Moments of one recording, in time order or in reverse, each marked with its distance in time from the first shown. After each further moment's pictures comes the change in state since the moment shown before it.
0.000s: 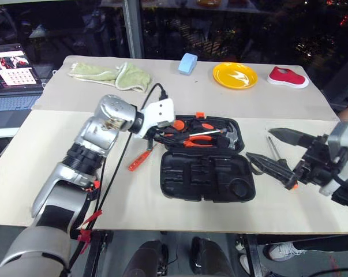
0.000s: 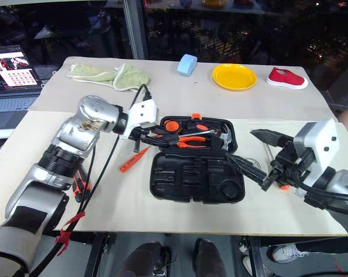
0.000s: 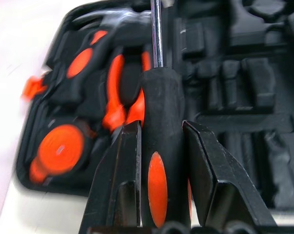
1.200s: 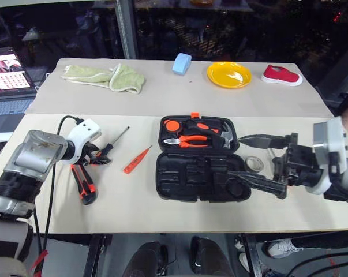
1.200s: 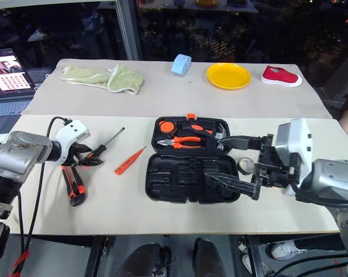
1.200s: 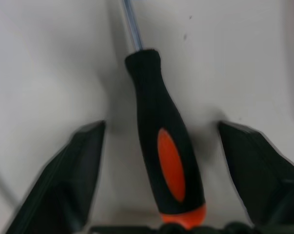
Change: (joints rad) left arm 0.294 0.435 0.097 -0.007 -0.083 0.432 0.279; right arm -0.243 -0.004 0.264 0.060 -0.001 -0.063 0.275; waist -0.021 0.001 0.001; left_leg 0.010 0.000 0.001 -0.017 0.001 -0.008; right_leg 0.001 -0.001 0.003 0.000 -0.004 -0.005
